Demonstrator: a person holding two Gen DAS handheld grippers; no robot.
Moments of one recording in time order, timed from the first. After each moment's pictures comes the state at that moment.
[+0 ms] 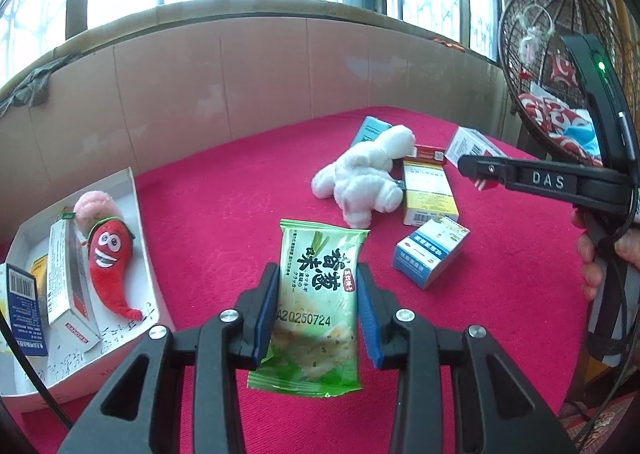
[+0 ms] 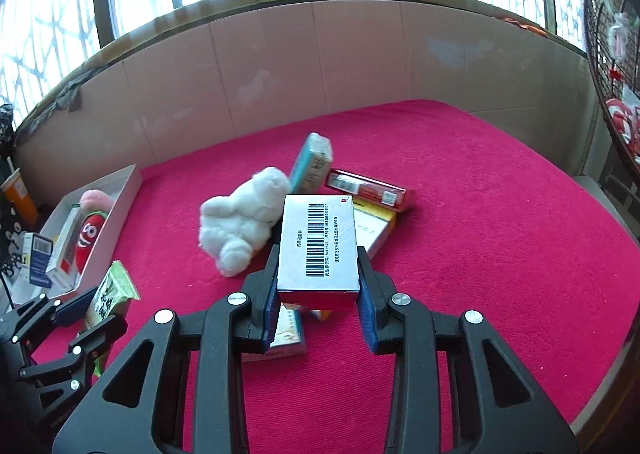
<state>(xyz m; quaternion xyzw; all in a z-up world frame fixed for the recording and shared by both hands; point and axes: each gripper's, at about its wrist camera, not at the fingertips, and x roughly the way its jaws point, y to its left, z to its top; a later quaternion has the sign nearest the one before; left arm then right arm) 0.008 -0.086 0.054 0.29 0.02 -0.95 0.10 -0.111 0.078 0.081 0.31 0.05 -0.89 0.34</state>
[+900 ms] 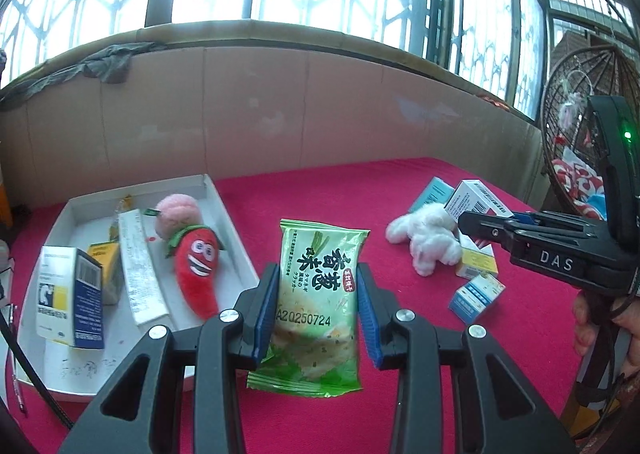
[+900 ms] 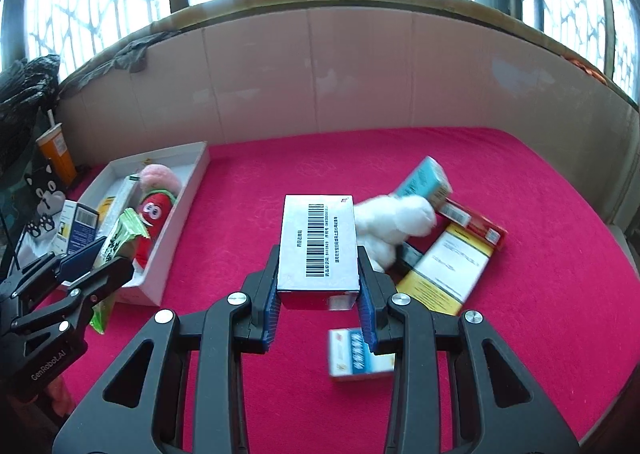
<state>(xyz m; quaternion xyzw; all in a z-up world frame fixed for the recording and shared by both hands) 0.055 -0.148 0.088 0.23 0.09 -0.95 0.17 -0.060 0.005 0.109 0.29 0.11 -0.85 0.42</state>
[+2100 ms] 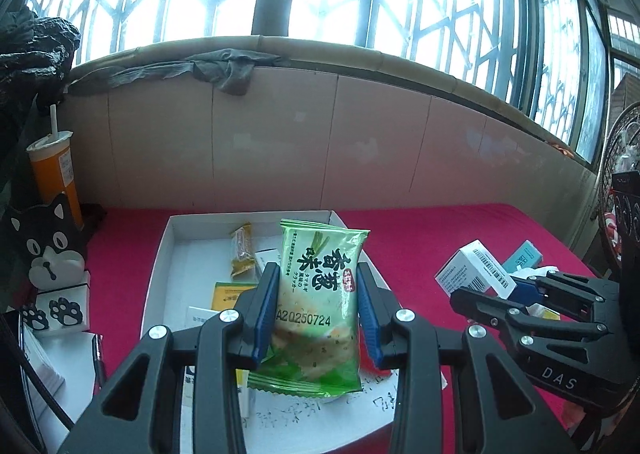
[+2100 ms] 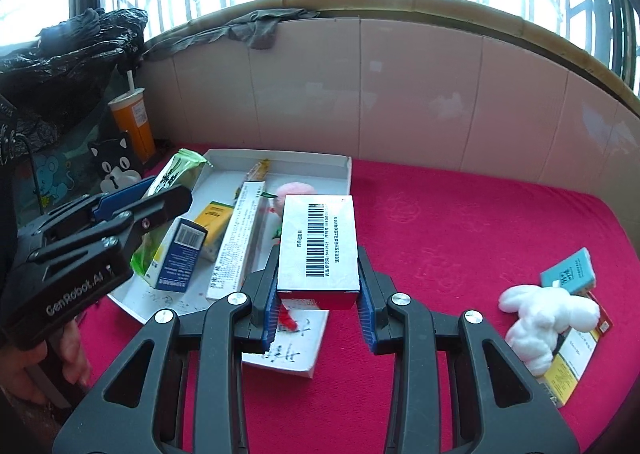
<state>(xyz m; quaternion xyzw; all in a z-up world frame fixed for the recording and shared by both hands) 0.096 -0.267 0.129 0.22 0.13 -0.93 0.27 0.022 -0.133 0.132 0.28 0.16 -0.78 0.53</state>
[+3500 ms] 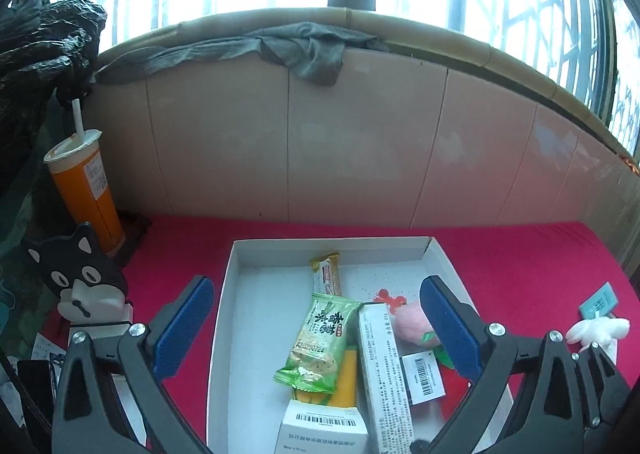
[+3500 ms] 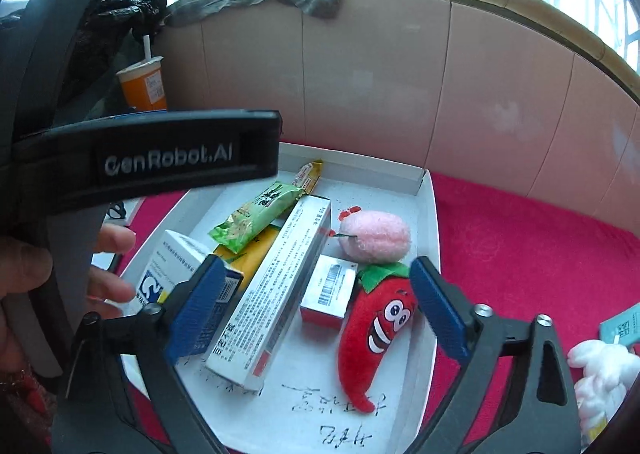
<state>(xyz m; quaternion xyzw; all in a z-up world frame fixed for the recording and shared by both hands) 0.066 -0.361 0.137 0.26 0.15 -0.88 0.37 0.046 -0.227 0.101 0.27 0.20 -0.75 0.56</state>
